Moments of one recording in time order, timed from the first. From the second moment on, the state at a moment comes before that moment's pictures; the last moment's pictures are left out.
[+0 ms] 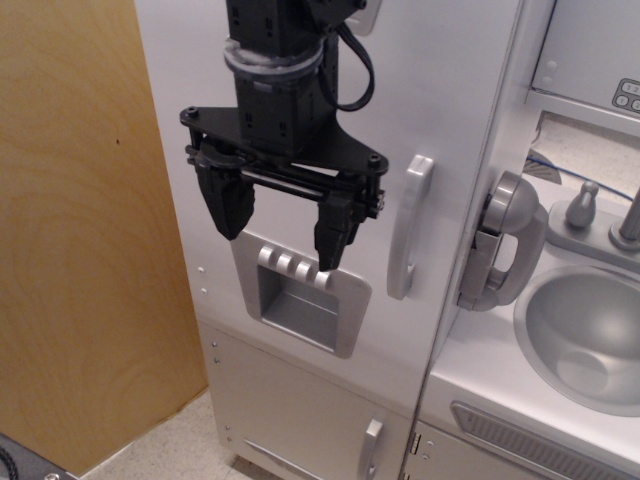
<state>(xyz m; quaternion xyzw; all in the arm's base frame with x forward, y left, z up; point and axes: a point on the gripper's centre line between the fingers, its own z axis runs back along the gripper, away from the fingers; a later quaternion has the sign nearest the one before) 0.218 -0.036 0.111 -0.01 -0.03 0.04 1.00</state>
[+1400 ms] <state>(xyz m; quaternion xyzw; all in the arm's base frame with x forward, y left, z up) 0.274 -0.108 0.053 0.00 -0.12 0.04 0.99</state>
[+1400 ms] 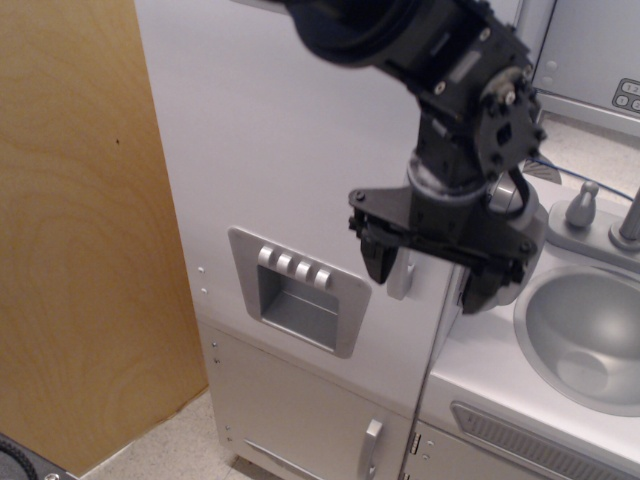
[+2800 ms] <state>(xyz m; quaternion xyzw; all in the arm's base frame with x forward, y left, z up) 0.304 -0.077 0.053 0.04 -0.15 -0.01 0.99</state>
